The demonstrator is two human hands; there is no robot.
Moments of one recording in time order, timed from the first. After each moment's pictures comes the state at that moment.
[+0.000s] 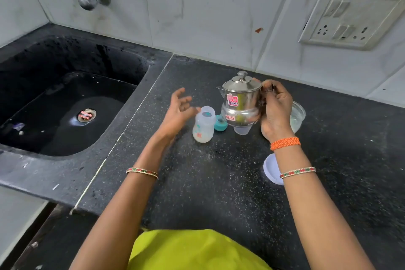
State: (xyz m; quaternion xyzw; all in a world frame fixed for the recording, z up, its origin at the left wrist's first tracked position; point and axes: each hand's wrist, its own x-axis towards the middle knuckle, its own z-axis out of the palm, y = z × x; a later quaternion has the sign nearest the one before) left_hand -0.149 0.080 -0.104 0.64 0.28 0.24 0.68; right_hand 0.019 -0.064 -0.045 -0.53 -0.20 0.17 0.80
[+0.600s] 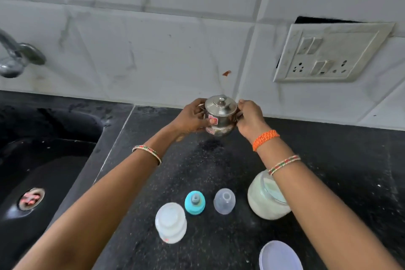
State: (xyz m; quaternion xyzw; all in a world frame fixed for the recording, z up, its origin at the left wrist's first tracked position) left_hand 0.072 0.169 -0.052 0.70 0.19 0.09 0.68; right_hand 0.178 0.054 -0.021 -0.58 0.06 0.28 0.76
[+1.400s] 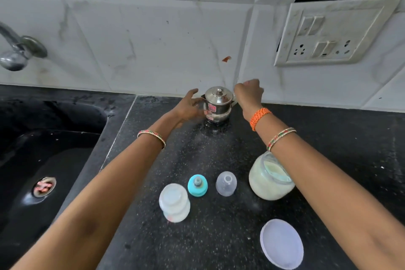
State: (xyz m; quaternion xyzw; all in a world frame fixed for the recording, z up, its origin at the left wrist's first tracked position) left_hand 0.087 0.184 -0.073 0.72 0.26 0.04 0.65; right_hand 0.190 0.055 -0.025 -0.81 -0.06 0.15 0.57
